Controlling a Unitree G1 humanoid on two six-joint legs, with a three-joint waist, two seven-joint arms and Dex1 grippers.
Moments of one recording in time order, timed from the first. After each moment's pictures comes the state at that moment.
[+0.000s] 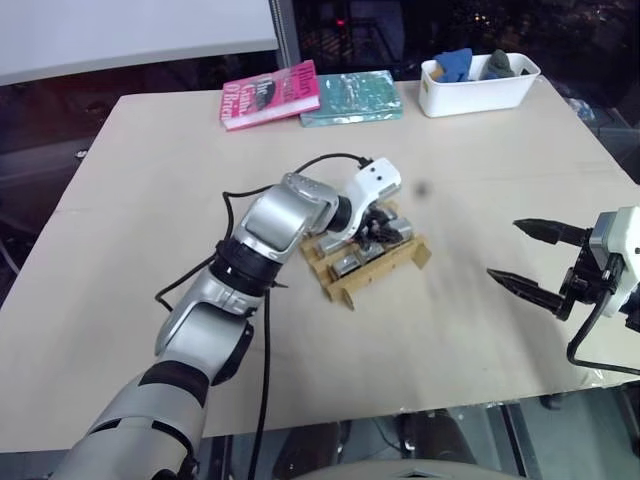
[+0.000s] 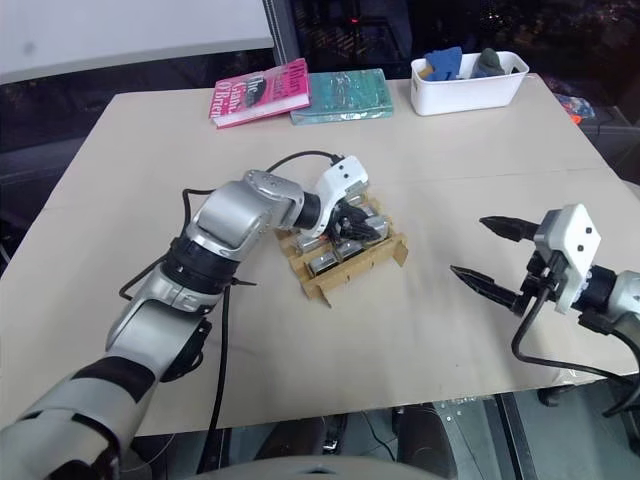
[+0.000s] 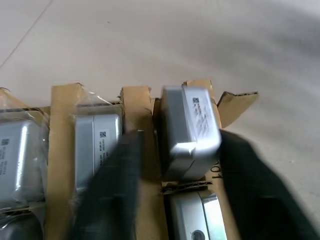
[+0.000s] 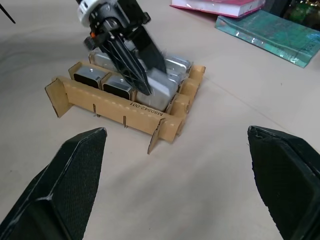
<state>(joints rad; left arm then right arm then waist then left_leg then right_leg) -1.00 0.37 -0.39 0.09 -0.23 1.07 -0.87 0.05 -0.84 -0.40 -0.51 0.65 0.45 0.93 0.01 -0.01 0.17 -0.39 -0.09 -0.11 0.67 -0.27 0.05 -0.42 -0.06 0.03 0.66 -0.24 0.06</state>
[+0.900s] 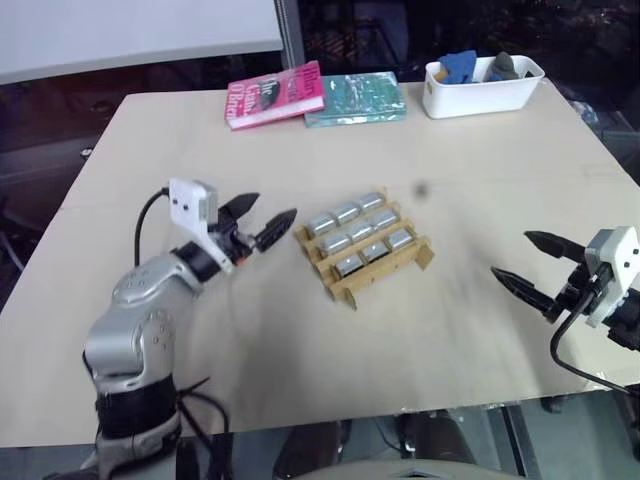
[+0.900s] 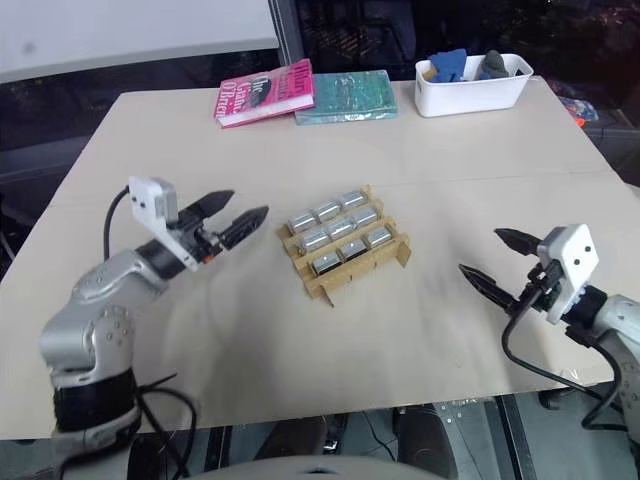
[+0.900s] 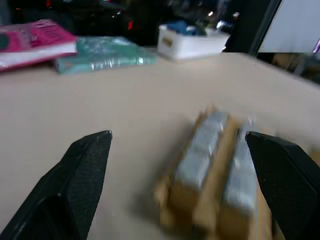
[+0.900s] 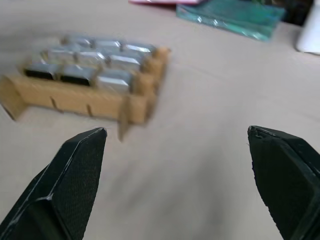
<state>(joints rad) -0.13 0.43 0.36 -0.47 -0.52 0.67 -0.66 0.14 -0.73 -0.40 -0.41 0.56 0.35 0.84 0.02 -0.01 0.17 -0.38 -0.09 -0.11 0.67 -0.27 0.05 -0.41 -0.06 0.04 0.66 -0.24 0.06</state>
